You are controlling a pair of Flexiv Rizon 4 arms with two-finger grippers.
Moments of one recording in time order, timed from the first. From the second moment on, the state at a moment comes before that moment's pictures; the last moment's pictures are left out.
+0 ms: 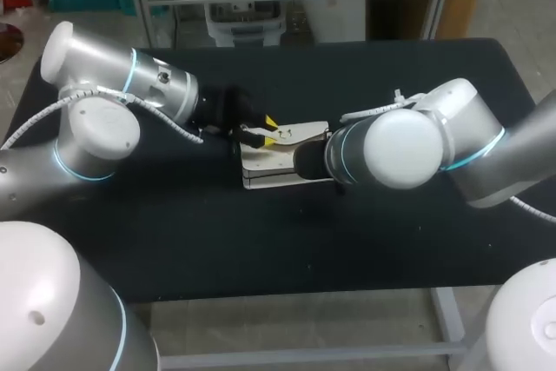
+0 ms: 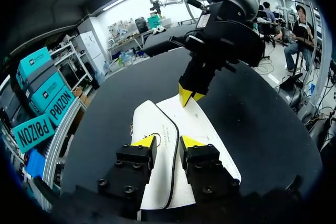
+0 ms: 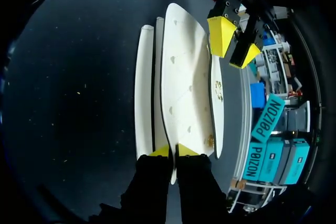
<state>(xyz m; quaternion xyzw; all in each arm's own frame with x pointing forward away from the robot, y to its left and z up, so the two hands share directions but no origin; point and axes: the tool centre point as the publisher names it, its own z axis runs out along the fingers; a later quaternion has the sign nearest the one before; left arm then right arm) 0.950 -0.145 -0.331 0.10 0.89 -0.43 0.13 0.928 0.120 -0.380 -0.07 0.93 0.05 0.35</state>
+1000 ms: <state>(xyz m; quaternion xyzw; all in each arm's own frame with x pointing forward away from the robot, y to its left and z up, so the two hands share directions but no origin) 0.963 -0.122 -0.314 0.02 0.90 -0.43 0.08 0.926 0.134 -0.357 -0.09 0.93 0.09 0.34</state>
